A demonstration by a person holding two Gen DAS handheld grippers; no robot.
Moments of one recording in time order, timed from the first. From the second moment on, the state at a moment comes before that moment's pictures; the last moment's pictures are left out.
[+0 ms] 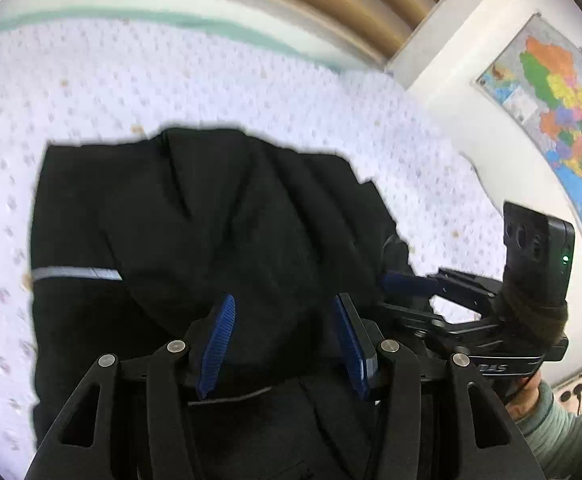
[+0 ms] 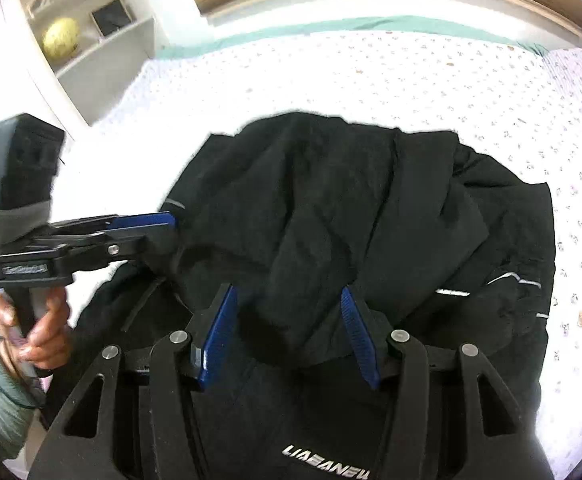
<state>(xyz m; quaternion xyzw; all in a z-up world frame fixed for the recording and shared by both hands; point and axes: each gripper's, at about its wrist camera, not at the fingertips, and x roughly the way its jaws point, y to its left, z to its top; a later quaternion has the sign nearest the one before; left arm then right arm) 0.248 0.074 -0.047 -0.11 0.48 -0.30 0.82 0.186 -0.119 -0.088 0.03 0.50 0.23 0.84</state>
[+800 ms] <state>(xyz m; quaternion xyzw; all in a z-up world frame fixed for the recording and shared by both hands) 0.077 0.200 -0.011 -0.07 0.42 -0.19 0.89 0.020 -0.234 -0.036 0.14 0.42 0.13 0.89</state>
